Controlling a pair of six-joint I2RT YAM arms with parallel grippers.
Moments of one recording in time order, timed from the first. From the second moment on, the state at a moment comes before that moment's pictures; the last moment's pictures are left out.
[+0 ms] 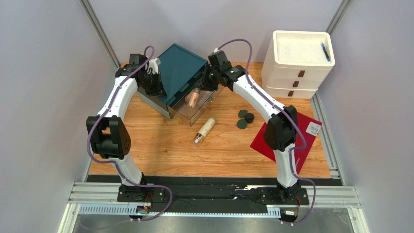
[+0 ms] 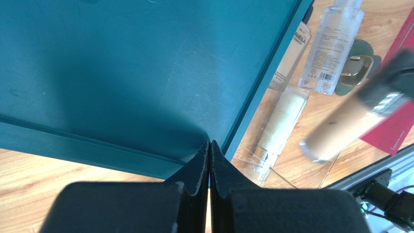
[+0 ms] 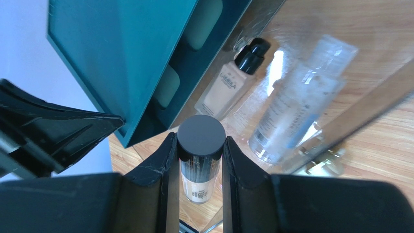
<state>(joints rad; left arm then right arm) -0.05 1.77 1.61 -0.88 0.40 -0.12 0.60 2.07 2.06 -0.69 -0.12 0.82</state>
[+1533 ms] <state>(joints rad) -0.06 1.77 1.61 -0.89 0.43 -0.12 0.56 1.82 1.30 -0.60 -0.19 1.11</state>
